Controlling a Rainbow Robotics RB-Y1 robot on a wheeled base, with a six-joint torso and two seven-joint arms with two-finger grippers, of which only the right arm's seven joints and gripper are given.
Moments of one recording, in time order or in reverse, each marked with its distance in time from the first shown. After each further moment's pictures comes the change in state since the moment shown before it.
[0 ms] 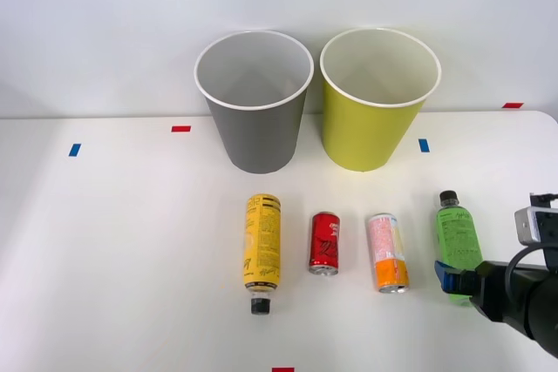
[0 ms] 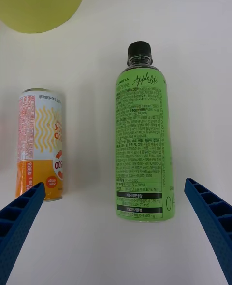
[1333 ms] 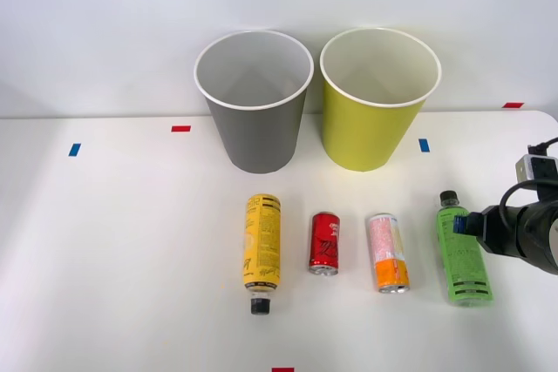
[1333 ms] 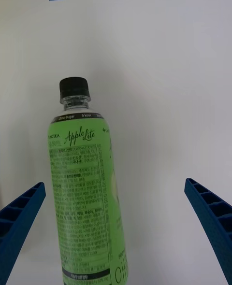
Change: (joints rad) arm -0.377 -0.065 0.006 0.299 0.139 0.272 -0.089
